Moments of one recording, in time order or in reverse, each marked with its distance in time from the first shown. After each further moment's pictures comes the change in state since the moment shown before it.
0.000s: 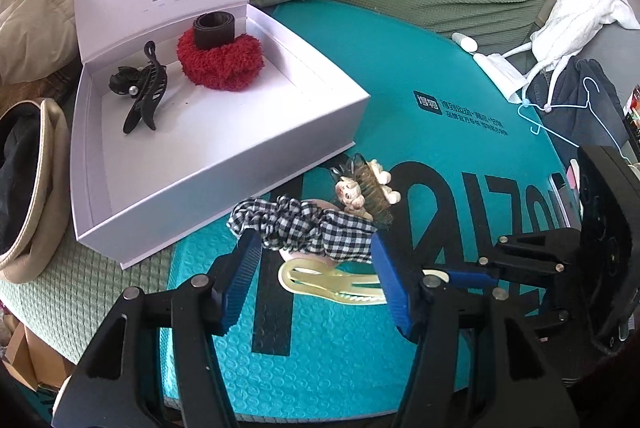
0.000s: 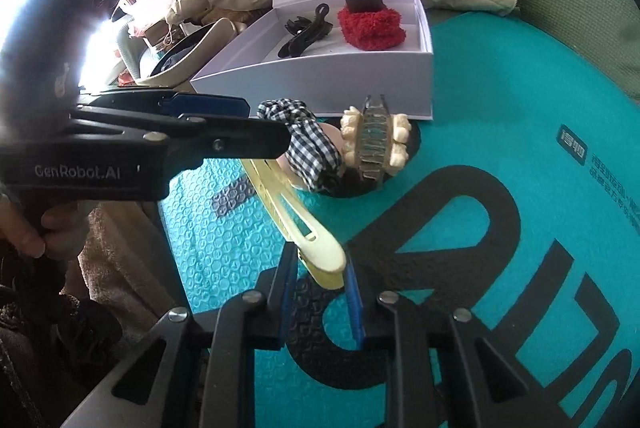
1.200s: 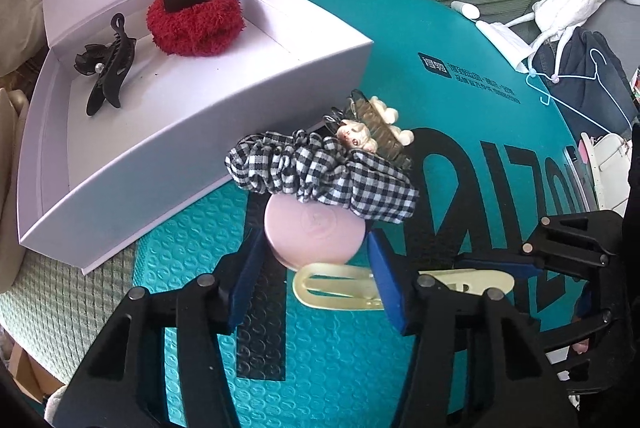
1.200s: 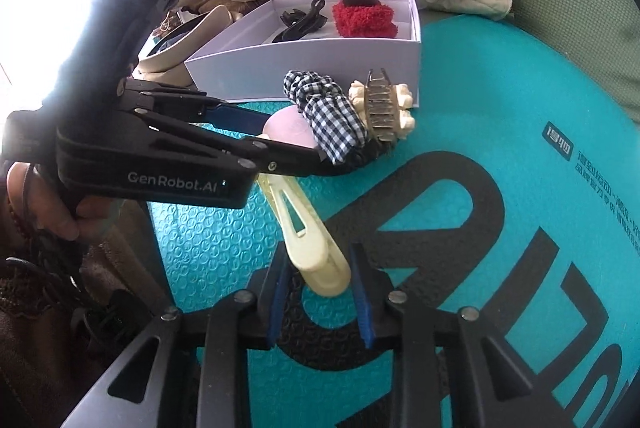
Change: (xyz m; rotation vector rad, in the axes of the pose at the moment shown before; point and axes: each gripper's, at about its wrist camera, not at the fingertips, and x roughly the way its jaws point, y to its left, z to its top) left arm 0.052 -0.006 -0.007 0.040 0.073 -0.019; right arm 0.000 -0.001 -0.012 -0.050 0.001 -0.045
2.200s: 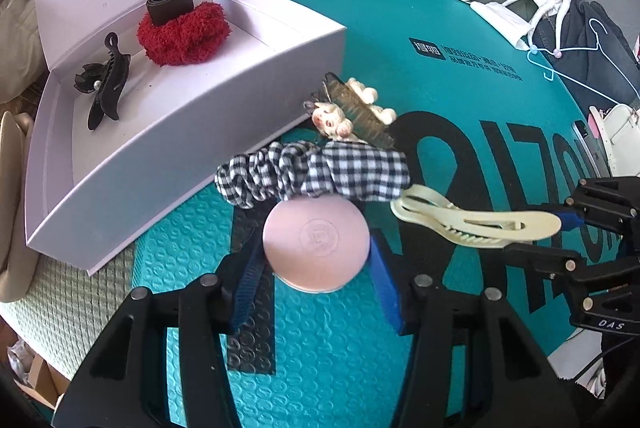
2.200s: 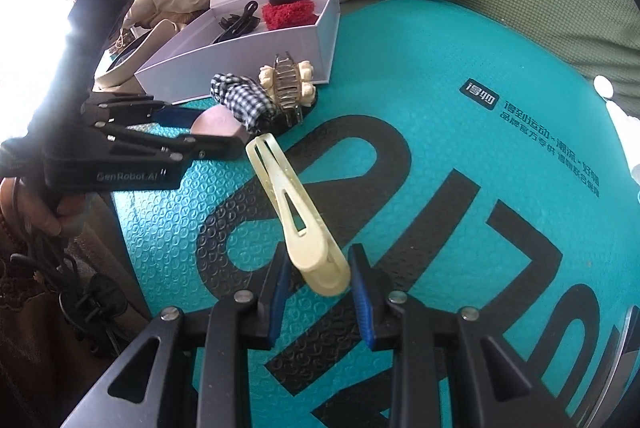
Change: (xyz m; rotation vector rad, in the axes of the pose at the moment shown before) left arm -0.007 -0.020 -0.013 0.079 0.000 0.072; right arm -0.026 -0.039 -0.026 0.111 0.007 -0.108
